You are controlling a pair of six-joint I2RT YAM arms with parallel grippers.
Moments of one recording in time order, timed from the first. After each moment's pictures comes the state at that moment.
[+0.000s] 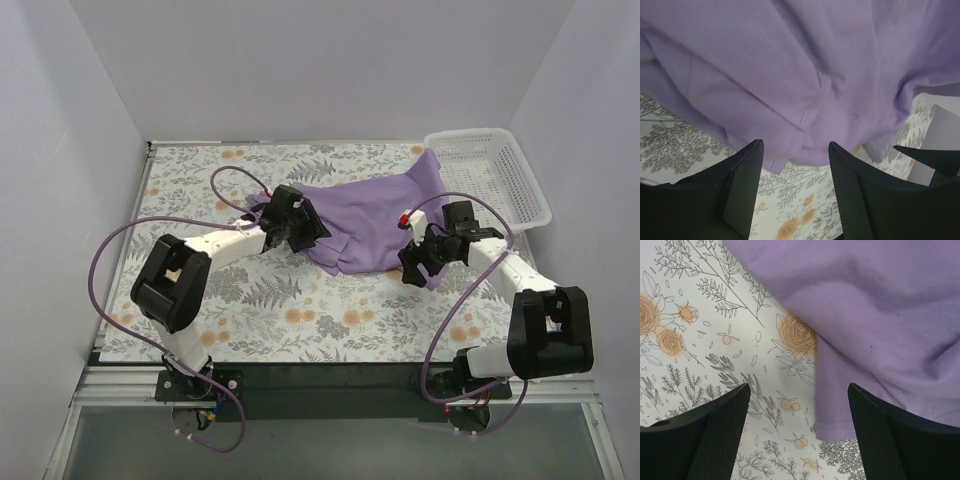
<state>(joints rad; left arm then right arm) -0.55 1.72 1.07 -0.13 0.12 -0.96 0.17 1.37 0.80 -0.57 -0.54 -0.63</state>
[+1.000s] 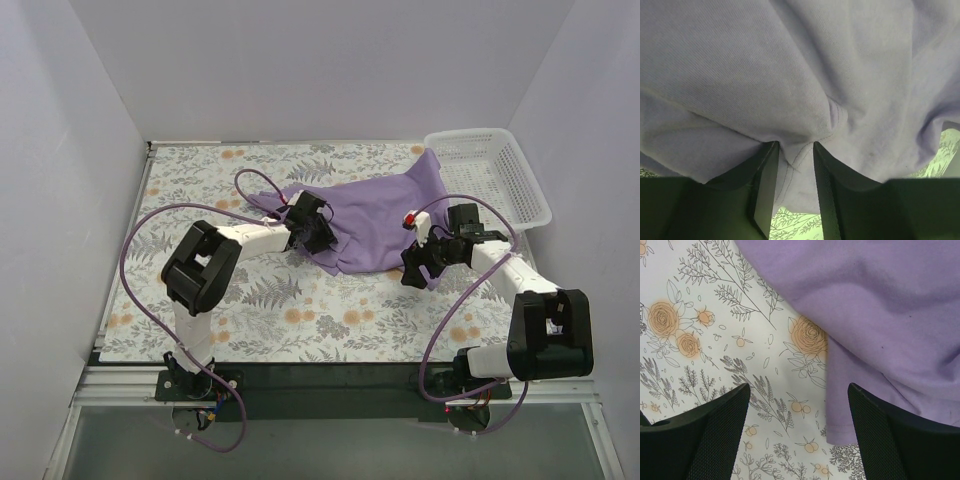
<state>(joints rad) -0.65 1.96 1.22 -0.14 -0.03 -1.07 0.12 1.35 0.77 -0.55 -0.63 -0.61</state>
